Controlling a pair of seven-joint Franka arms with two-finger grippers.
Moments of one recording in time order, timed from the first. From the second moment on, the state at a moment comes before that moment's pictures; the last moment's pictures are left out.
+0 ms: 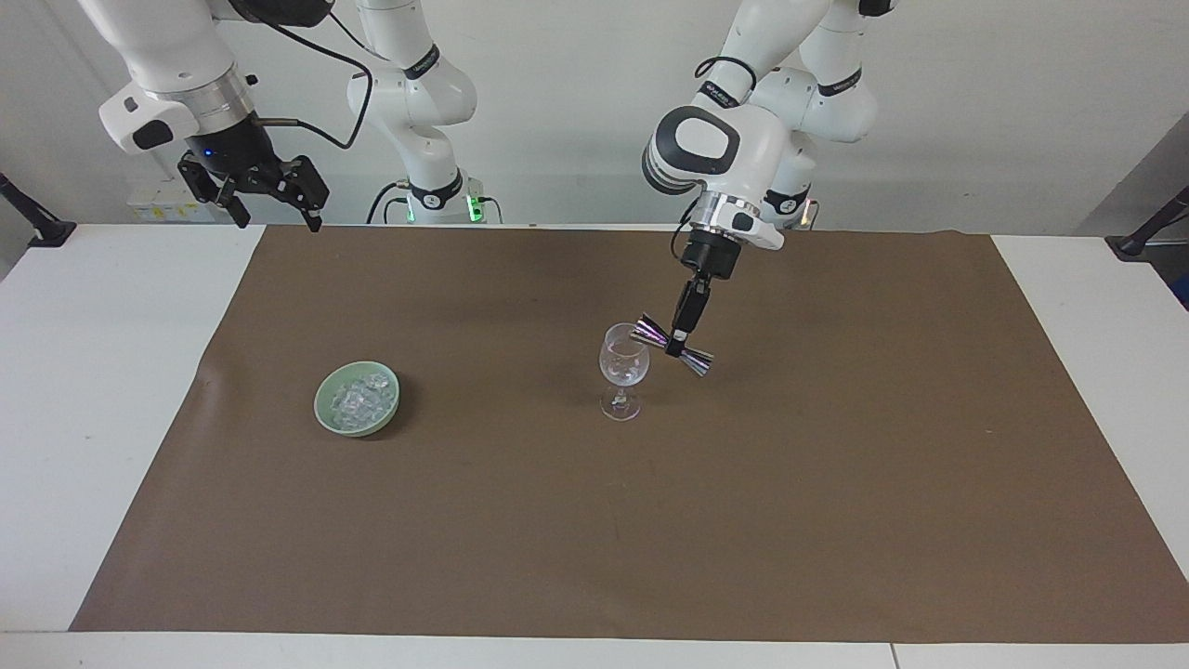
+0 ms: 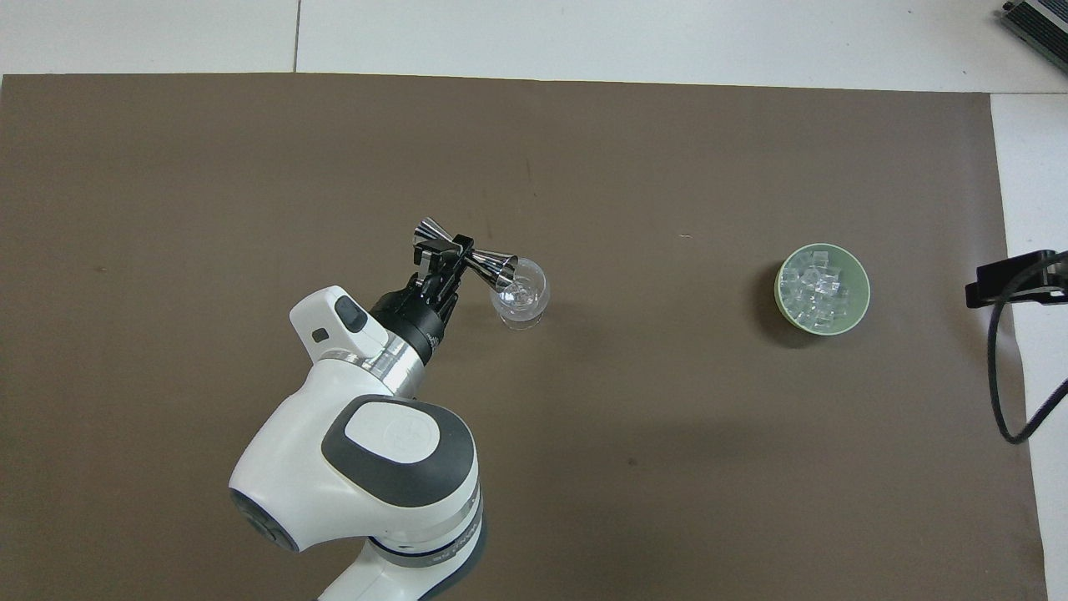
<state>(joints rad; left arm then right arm) -0.59 0.12 -0.19 -1.97 -1.96 3.40 0.12 0.02 -0.04 -0.09 -1.54 -0.02 1.47 0.01</state>
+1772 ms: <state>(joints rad) -0.62 0.15 -0.19 -1.93 -1.86 3.46 0.24 0.03 -0.04 -0.09 -1.54 -0.02 1.47 0.01</state>
